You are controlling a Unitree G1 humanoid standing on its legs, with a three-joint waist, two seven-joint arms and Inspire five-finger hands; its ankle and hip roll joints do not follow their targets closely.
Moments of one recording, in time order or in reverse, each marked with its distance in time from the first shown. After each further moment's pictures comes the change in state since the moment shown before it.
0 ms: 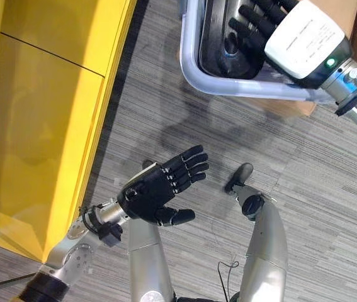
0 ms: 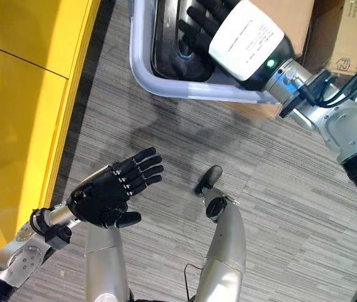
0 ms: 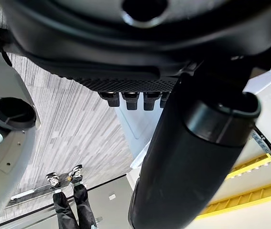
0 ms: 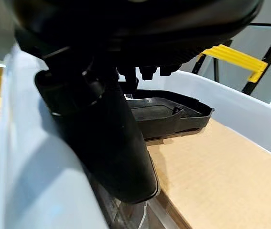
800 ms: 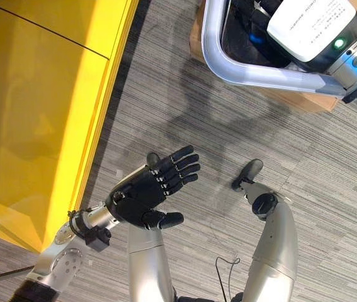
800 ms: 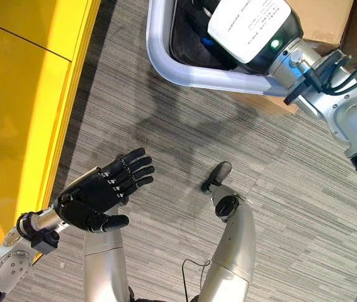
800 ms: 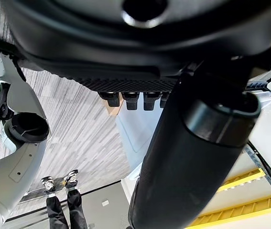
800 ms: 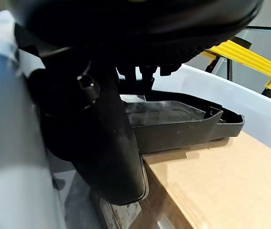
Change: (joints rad) left arm 0.073 0.026 0.075 -0.012 -0.039 0.012 -0.071; right arm -0.039 -0.030 0.006 -0.080 -0.009 0.057 0.082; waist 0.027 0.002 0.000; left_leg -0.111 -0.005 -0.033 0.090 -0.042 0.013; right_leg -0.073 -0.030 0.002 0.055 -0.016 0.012
